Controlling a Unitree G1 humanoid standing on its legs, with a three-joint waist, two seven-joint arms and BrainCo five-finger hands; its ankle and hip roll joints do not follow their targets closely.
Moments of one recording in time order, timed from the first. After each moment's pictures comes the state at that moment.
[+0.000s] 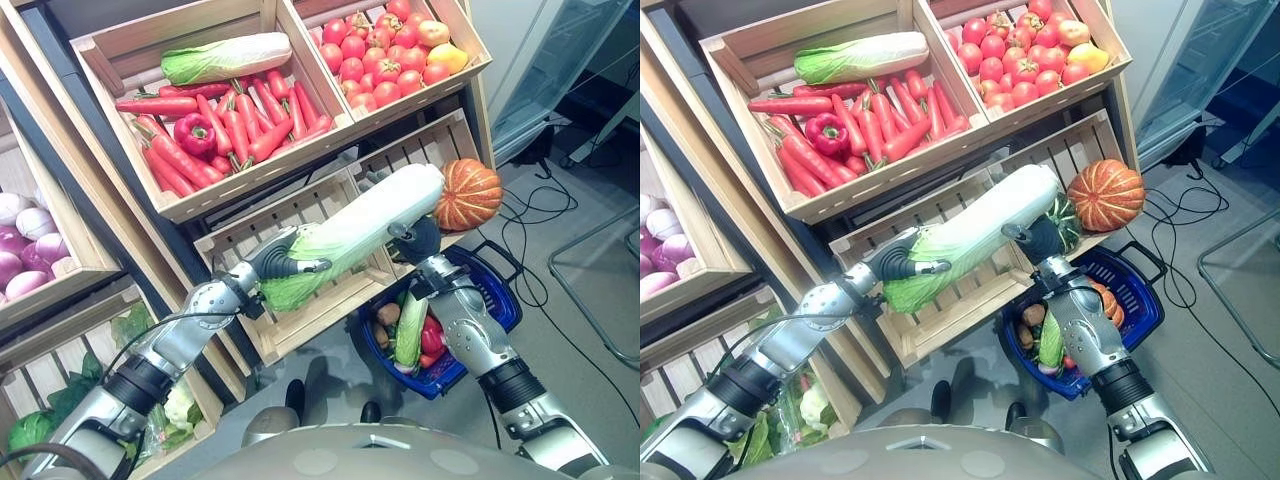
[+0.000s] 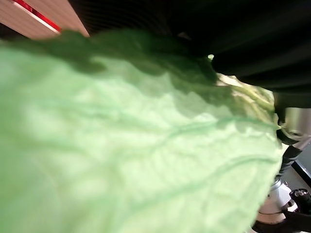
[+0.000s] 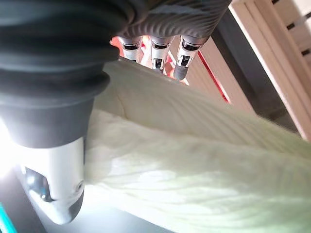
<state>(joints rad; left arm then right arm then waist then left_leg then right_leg) -0.17 0.63 -0.49 -0.02 0.11 -0.24 -0.12 -0.16 -0.40 0.38 0.09 0.96 -0.24 0.31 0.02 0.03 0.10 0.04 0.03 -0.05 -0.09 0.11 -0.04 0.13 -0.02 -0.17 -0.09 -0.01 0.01</state>
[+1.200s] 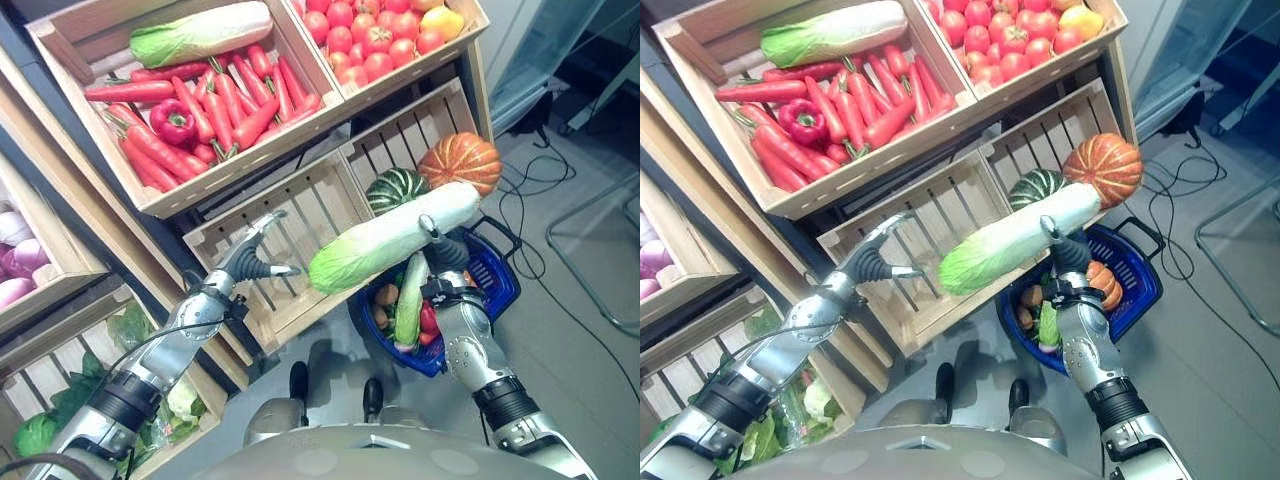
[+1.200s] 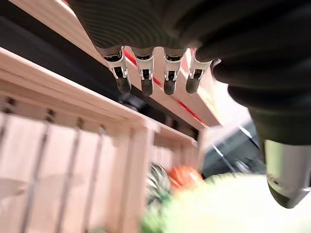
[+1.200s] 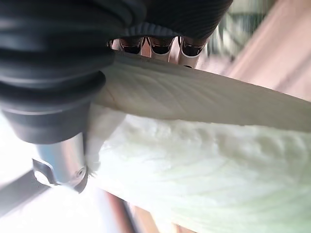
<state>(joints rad) -0.10 0.64 -0.39 0.05 0.14 -0.16 0.23 -0.10 -0.33 0.23 0.24 0.84 -0.43 -0.12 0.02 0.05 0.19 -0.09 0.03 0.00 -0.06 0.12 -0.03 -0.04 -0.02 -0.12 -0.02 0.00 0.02</state>
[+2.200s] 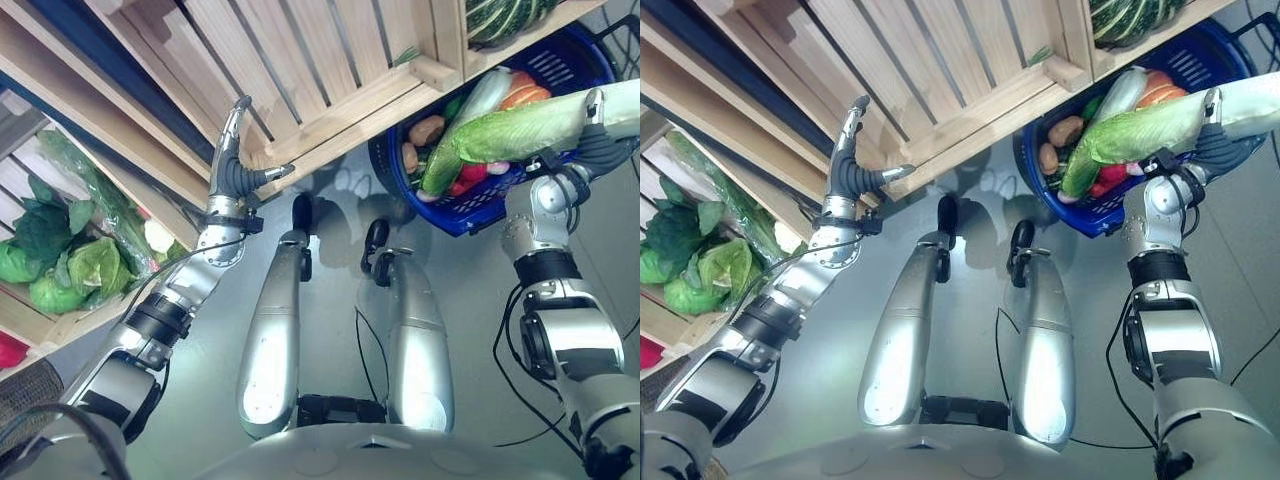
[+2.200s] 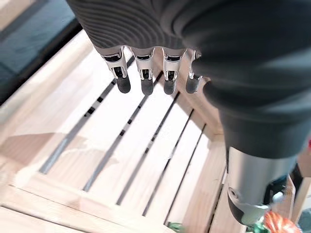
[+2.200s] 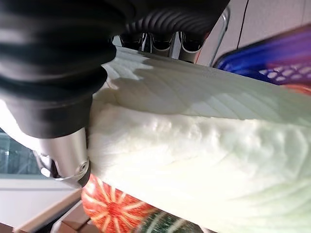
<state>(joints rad) -0.50 0.56 -0.47 0.21 -0.02 -0.20 0.58 -0.79 -0.53 0.02 0.84 0.63 -0.52 -0.78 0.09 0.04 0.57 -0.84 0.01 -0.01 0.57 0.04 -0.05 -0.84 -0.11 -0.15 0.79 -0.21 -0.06</state>
